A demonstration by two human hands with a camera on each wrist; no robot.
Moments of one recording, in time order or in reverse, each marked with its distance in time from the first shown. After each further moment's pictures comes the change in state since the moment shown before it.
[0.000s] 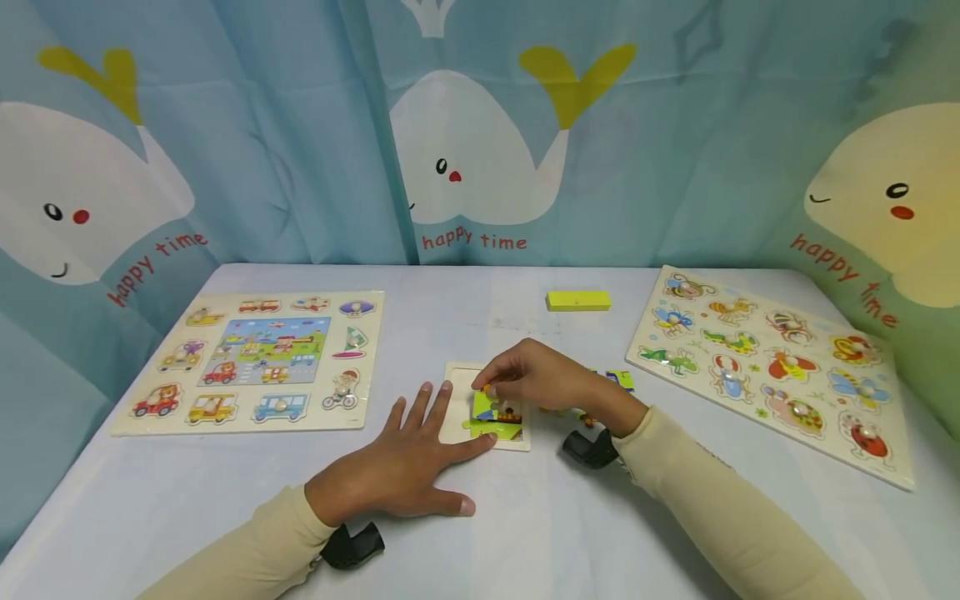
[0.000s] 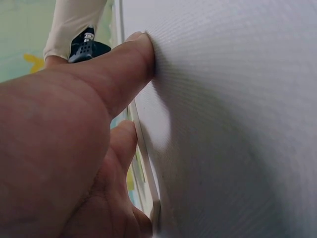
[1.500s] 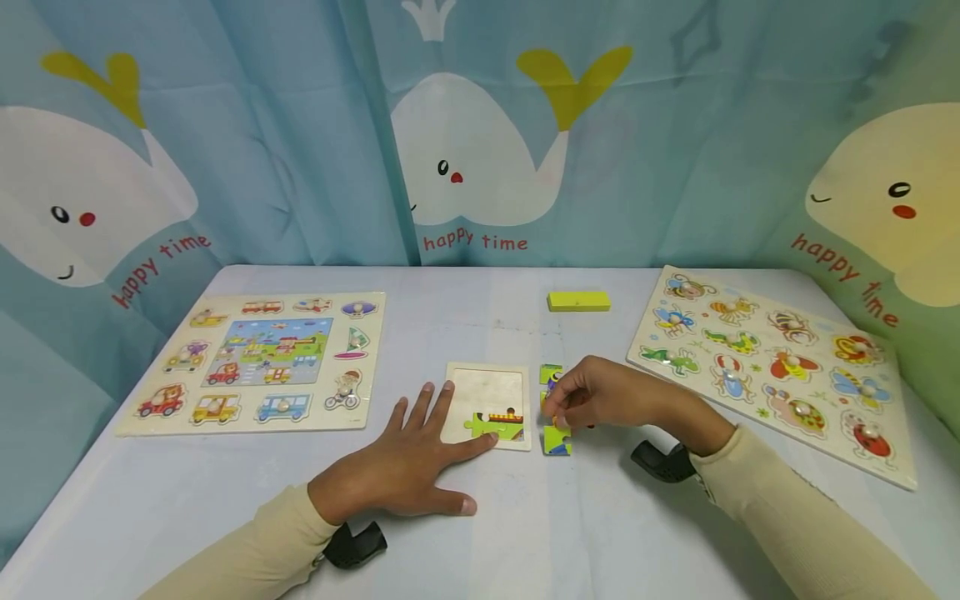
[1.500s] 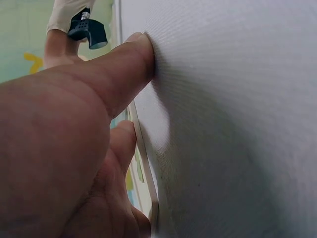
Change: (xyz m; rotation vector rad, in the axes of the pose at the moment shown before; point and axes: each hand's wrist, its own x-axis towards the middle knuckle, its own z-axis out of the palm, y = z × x) left_hand -0.001 0.001 0.002 -0.002 0.017 0.003; right_hand -0.063 0.012 -0.026 0.035 -0.090 0.109
